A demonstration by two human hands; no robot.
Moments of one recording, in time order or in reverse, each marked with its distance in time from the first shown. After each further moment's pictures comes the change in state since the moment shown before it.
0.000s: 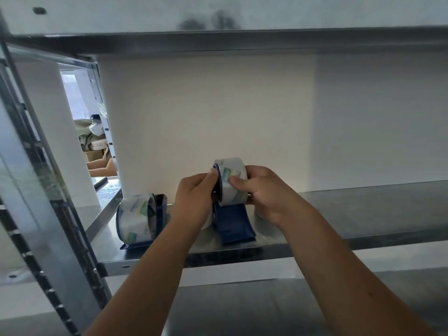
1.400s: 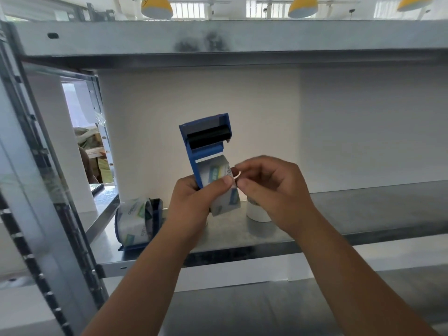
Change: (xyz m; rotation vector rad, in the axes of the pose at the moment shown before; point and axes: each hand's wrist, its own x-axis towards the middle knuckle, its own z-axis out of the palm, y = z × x) left_hand -0.048 0.034 -0.003 -0.271 -0.216 0.141; right_hand -0.080 -0.029 -0.012 -0.212 0.140 -0.617
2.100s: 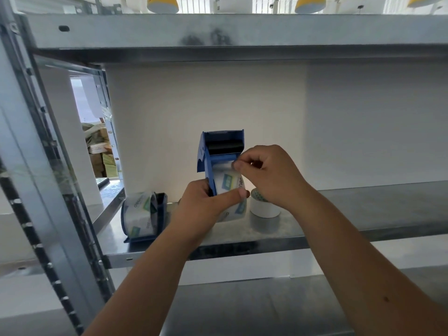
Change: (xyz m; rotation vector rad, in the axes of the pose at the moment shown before) left_hand -0.008 -0.005 0.000 0.220 -0.032 -0.156; right_hand 0.038 0.010 0.004 -0.445 -0.092 0.069
